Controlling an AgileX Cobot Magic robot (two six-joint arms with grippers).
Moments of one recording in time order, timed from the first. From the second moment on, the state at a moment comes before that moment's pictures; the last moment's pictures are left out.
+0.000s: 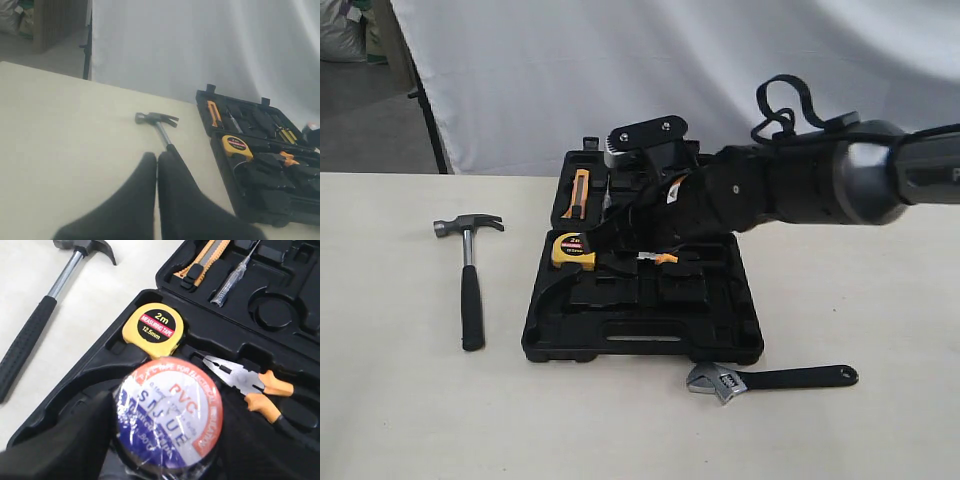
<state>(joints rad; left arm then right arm) 0.13 0.00 -0.01 0.02 0.10 -0.31 0.72 1.92 -1.28 0.16 0.18 -0.11</state>
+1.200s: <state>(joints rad) 0.13 0.00 -0.01 0.02 0.10 -0.31 0.56 2.47 -1.95 0.16 0.25 -0.02</state>
